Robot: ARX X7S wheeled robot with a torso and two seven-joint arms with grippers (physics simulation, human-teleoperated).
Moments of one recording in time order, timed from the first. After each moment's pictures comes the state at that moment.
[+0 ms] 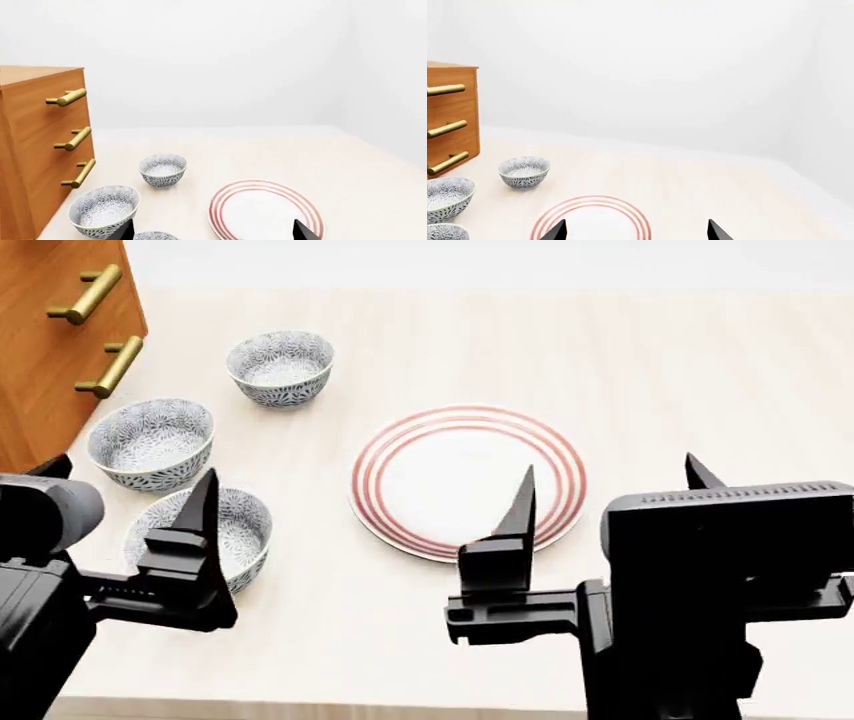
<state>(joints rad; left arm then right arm) -0.63 -0.08 -0.06 0.88 -0.64 -1.44 -0.39 0.59 0.21 0.00 -0.95 0.43 1.41 0.31</state>
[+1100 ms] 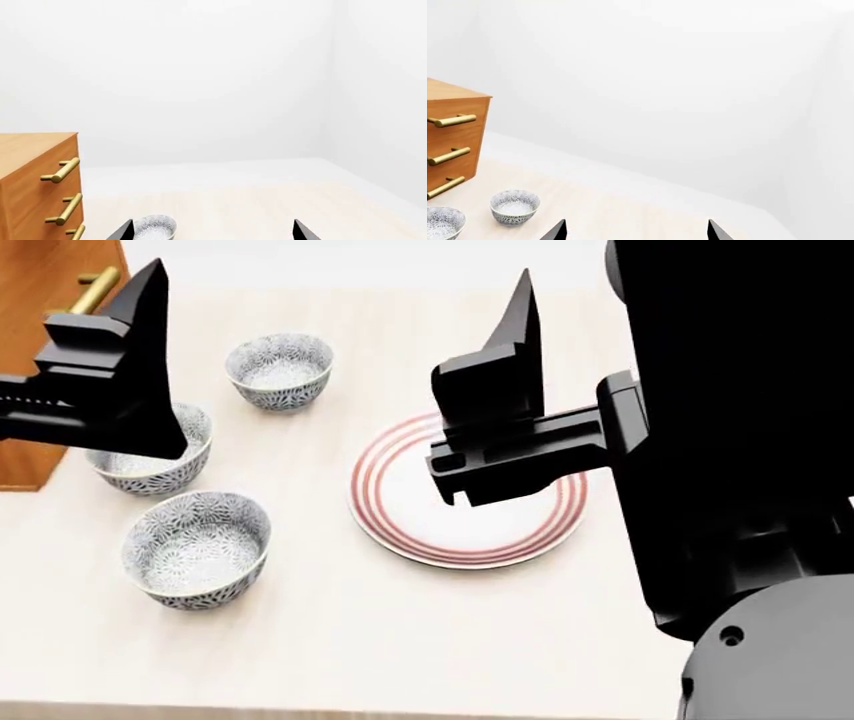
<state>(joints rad) -1.16 -0.26 -0.03 0.56 -1.69 -1.40 -1.26 1.31 0.56 -0.16 -0.59 1.84 1.42 1.35</state>
